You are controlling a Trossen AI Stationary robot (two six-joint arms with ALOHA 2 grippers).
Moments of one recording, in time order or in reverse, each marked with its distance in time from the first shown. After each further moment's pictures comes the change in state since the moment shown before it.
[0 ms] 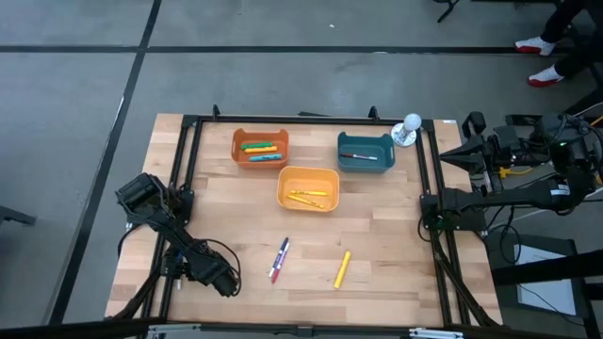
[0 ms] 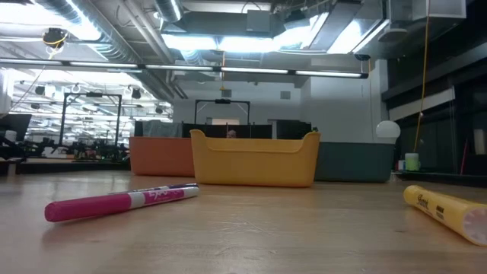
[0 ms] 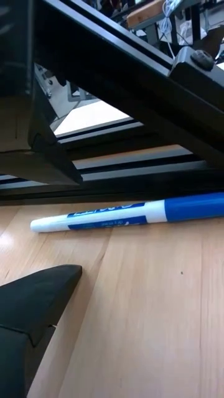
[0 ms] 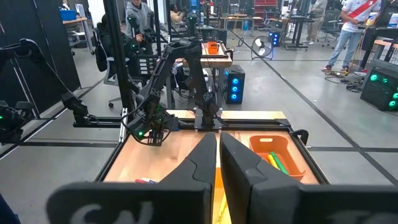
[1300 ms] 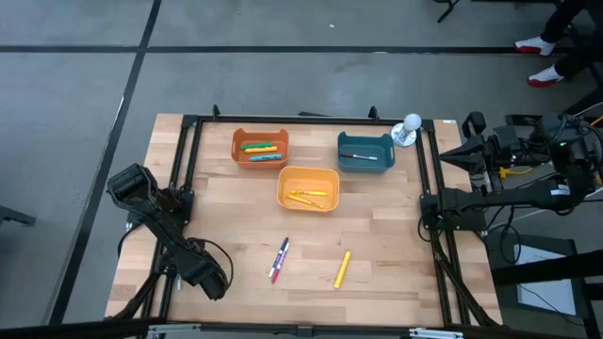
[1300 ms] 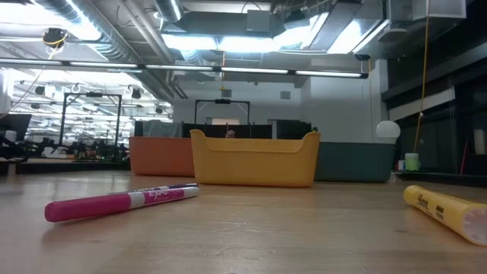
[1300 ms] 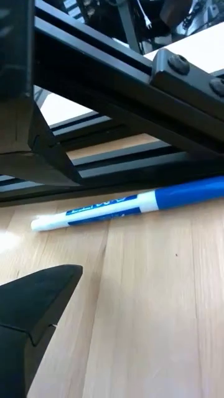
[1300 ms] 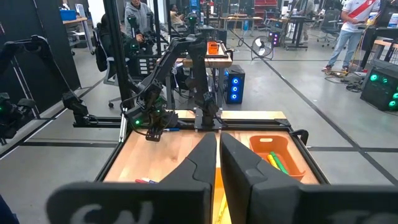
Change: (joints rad) left arm -0.061 -0.124 -0.027 0.028 -0.124 -0.033; right arm 0.000 0.000 0.000 0.000 0.000 0.000
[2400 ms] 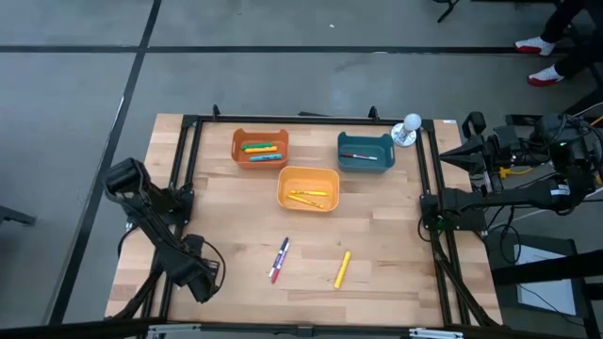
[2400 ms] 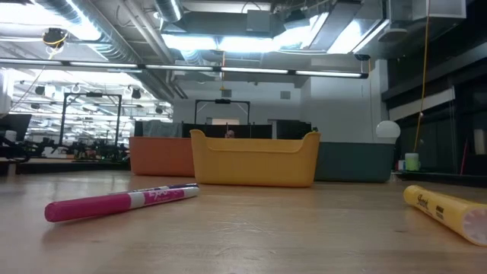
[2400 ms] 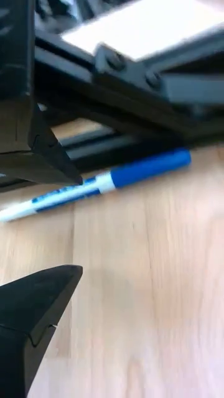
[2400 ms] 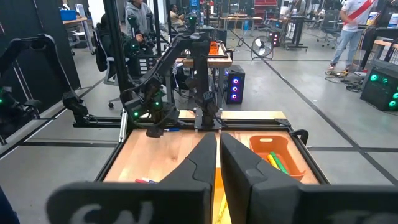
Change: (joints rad) left arm -0.079 -0.080 -0.019 -0.016 -0.219 -0.010; right arm 0.000 0.000 0.000 0.000 0.000 0.000
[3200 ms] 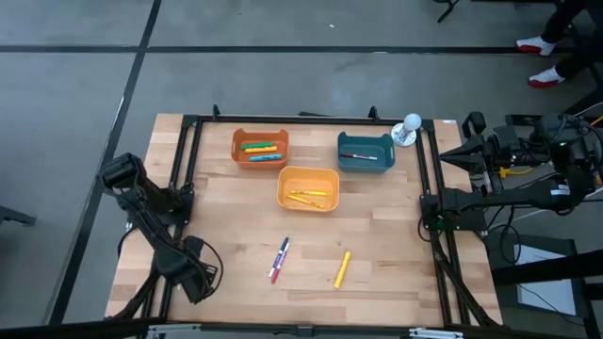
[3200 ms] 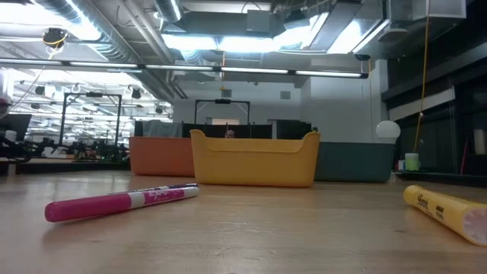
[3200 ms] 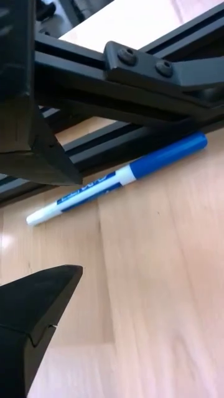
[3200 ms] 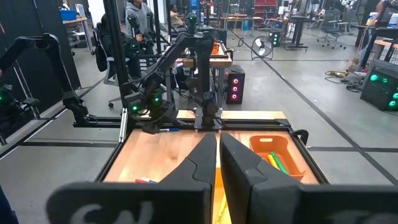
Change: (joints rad) left arm -0.019 -0.059 0.000 0.031 0.001 0.067; right arm 0.000 0.000 0.000 0.000 0.000 0.000
